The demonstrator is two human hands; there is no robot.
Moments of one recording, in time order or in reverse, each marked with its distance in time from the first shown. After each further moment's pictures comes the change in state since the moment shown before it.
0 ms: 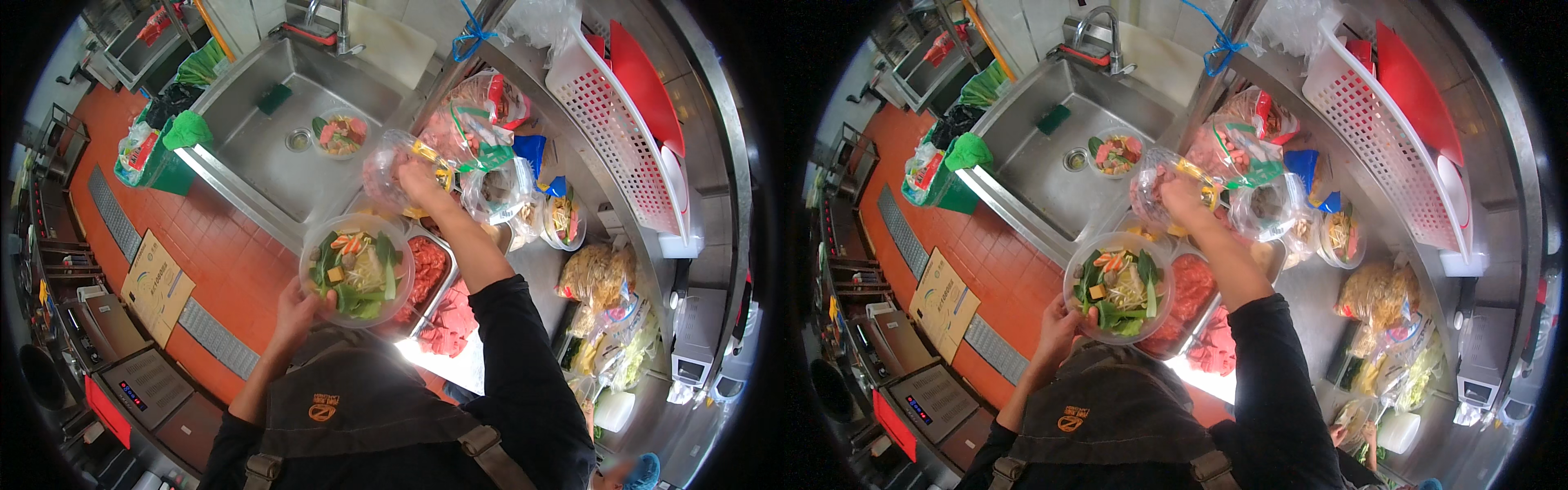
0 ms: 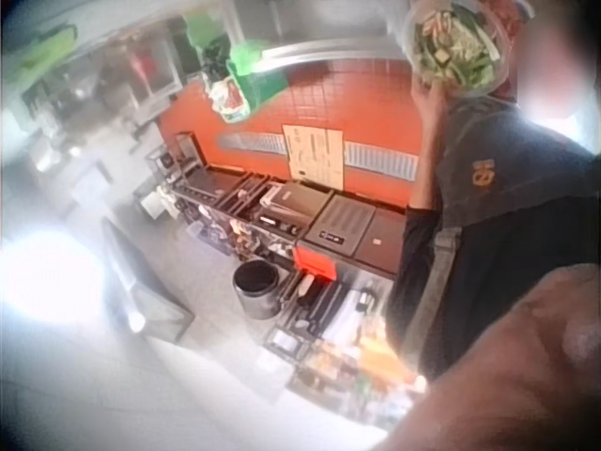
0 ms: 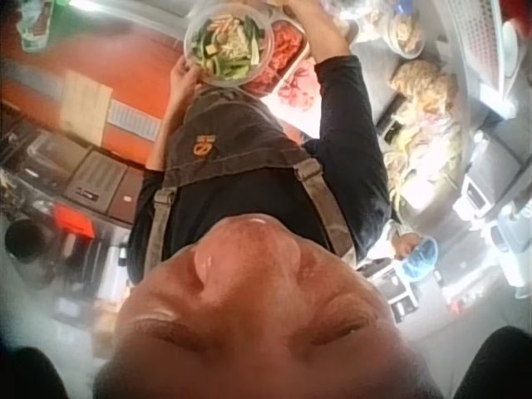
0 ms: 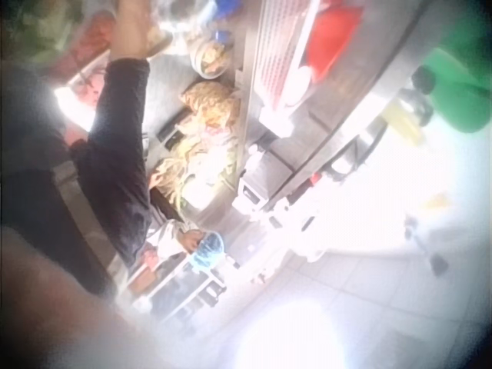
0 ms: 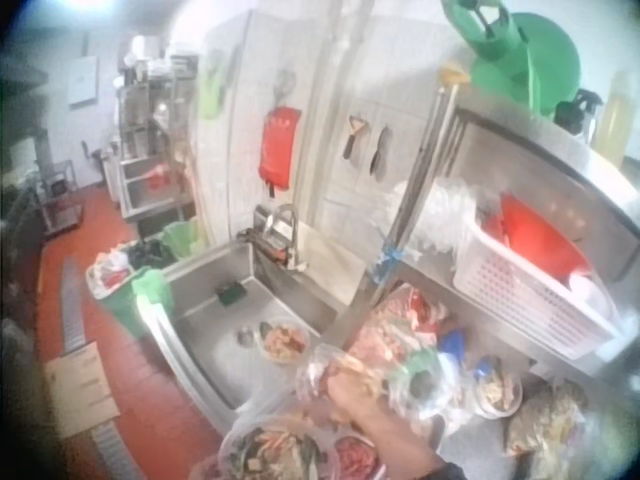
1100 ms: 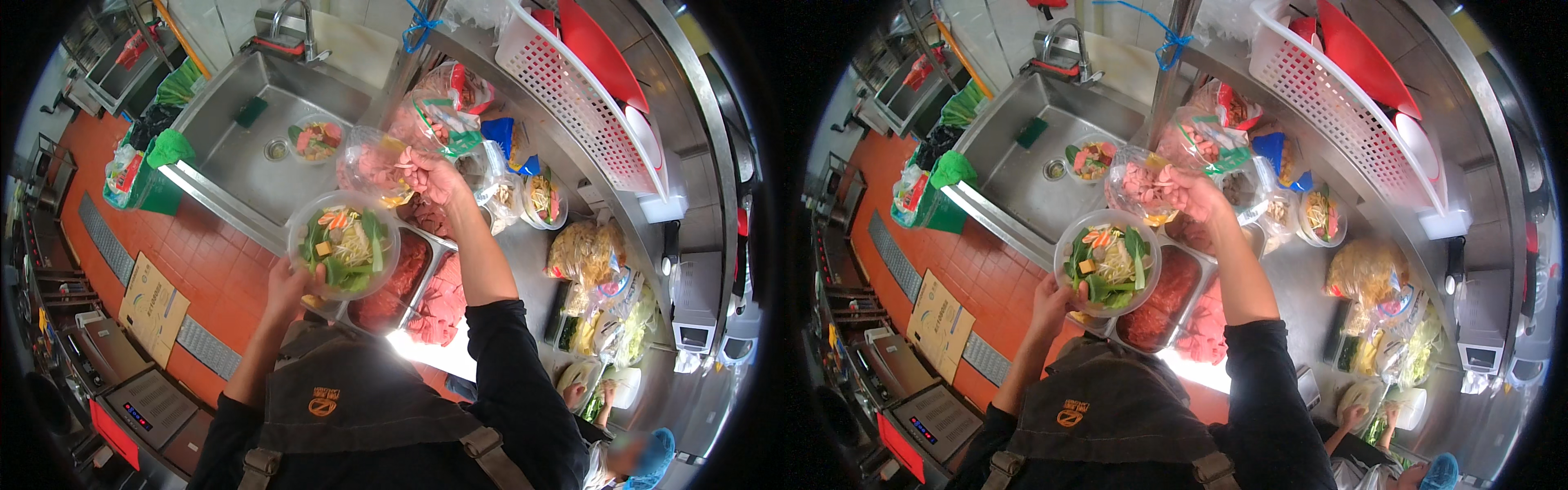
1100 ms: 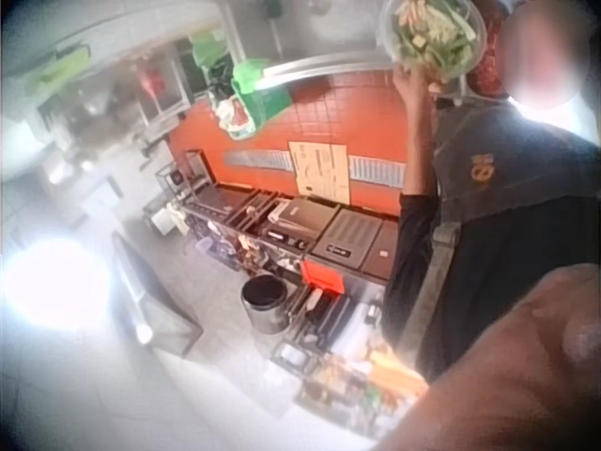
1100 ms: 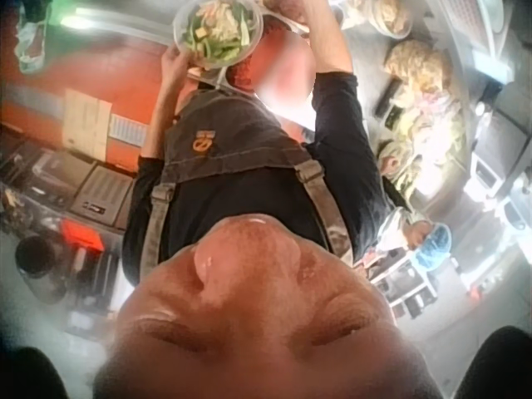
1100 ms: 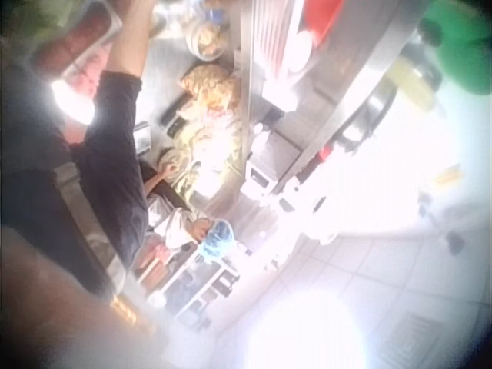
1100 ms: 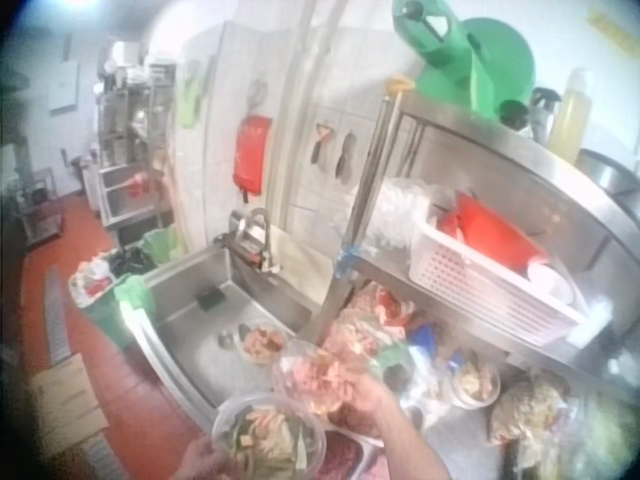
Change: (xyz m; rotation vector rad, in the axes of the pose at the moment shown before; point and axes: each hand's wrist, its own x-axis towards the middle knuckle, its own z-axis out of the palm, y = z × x) left_hand 0.036 0.010 0.018 0.026 -0.020 0.064; right_hand -0.073 0.044 -0.096 2.124 -0.172 0.446
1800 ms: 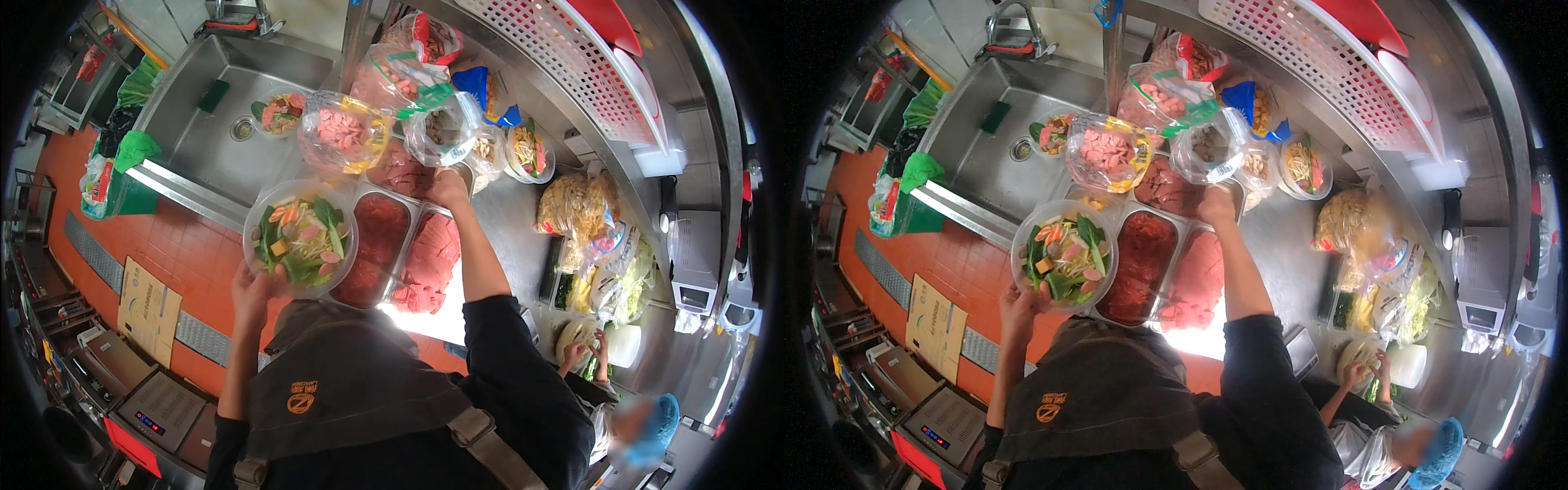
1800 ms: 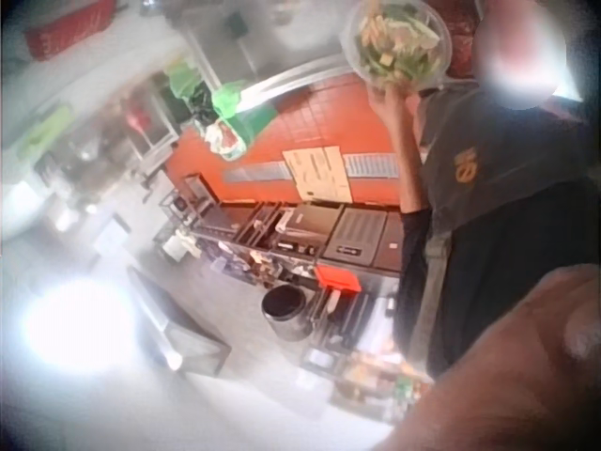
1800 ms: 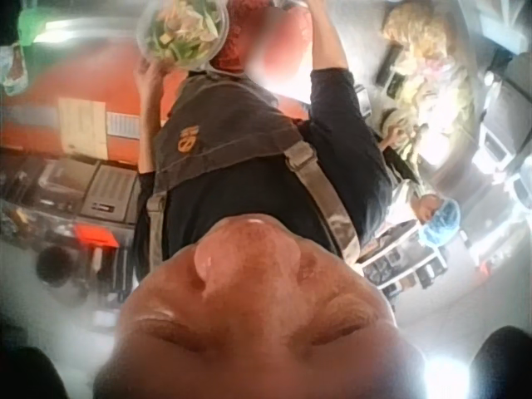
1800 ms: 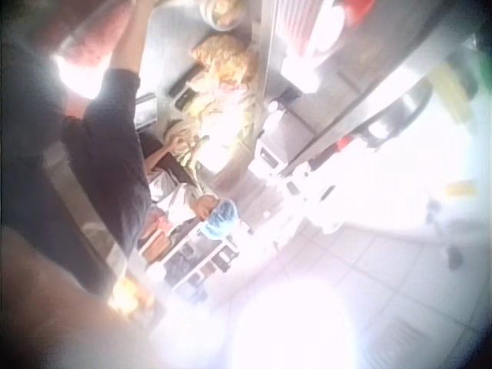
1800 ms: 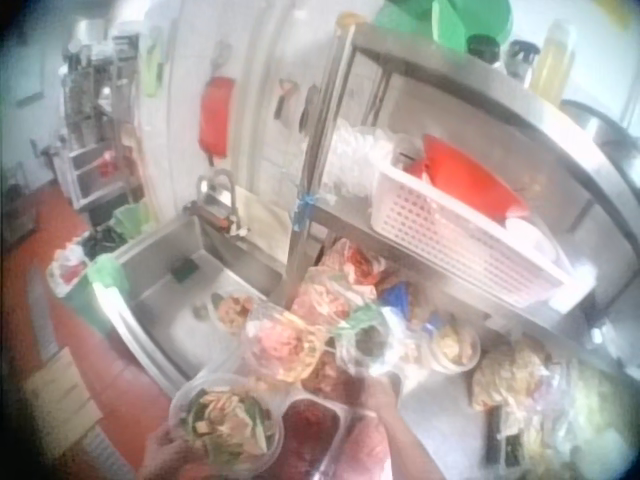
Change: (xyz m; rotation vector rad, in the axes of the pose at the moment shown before) left_hand -0.032 -0.018 -0.014 0.055 0.131 0.018; right_hand -0.068 0.092 -0.139 -1.640 0.684 0.222
